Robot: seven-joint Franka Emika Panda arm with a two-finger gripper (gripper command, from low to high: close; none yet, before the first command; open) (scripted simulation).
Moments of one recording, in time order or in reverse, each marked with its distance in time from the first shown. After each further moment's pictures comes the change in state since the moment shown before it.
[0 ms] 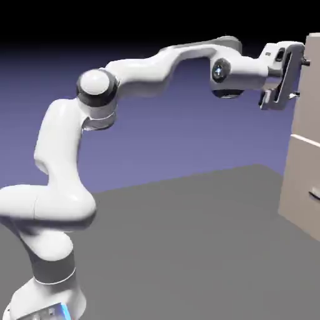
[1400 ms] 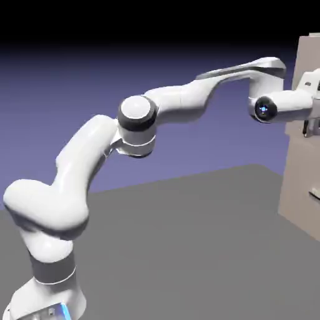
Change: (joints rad) arm -0.303 -0.178 0.073 0.233 0.427 -0.122 -0.324
